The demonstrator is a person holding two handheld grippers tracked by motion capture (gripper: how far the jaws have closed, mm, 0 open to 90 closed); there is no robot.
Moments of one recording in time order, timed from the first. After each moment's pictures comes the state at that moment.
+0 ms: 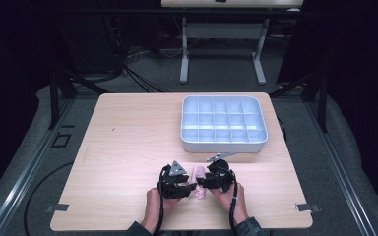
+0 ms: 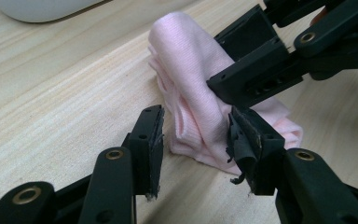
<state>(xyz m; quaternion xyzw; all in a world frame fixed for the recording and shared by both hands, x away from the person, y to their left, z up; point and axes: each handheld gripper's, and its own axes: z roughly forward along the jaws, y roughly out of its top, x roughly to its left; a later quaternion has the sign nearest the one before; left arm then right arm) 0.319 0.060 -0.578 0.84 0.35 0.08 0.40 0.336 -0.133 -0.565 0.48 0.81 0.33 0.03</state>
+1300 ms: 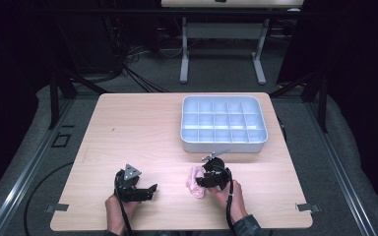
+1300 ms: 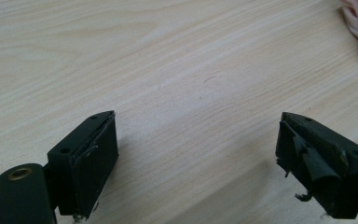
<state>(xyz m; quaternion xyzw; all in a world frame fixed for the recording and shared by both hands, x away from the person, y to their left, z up) 0.307 0.179 -0.587 0.79 0.46 0.17 0.36 0.342 -0.122 -0.560 0.47 0.83 0.29 0.03</state>
